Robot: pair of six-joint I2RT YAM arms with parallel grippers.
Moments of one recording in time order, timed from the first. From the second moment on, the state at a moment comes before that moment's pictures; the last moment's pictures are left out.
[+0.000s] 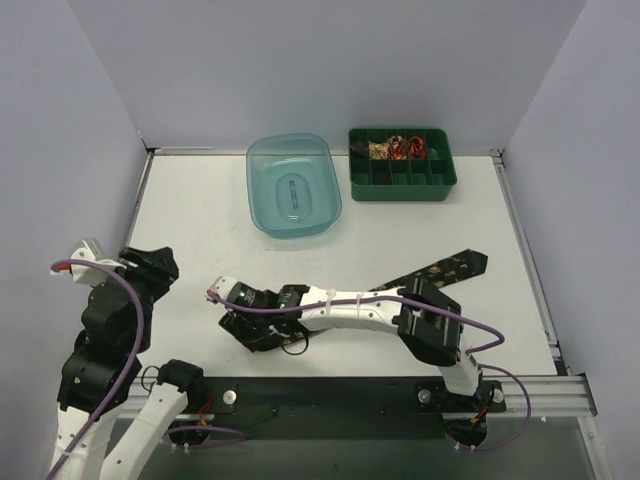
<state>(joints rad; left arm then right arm) -0.32 0.43 0.96 -0.76 -0.53 -0.76 1.30 1.99 1.50 -0.41 0.07 0.24</state>
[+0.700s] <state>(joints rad) -0.32 0.45 0.90 -0.78 -0.54 -0.72 1.26 1.91 1.35 -0.42 0.00 0.15</state>
